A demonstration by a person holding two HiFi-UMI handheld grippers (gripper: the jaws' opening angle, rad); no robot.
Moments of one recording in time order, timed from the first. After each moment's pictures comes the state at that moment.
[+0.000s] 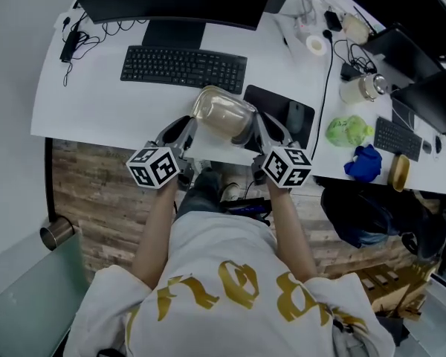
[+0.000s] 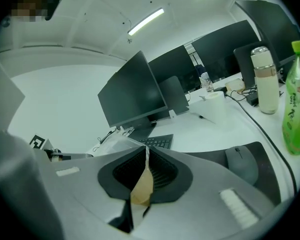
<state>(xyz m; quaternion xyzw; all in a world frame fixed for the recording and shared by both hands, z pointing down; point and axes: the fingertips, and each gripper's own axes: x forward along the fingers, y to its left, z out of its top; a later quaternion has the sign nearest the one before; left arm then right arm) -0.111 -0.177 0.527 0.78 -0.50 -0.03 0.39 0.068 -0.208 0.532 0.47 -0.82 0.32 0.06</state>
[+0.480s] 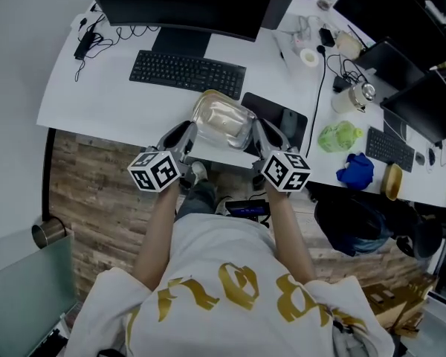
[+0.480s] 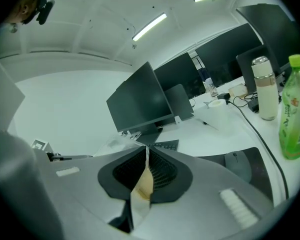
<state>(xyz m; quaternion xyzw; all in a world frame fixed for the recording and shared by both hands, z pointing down) -0.103 -0.148 0.491 0.77 -0.53 -0.07 0.36 0.076 -0.187 0.499 0.45 -0.84 0.31 0.04</state>
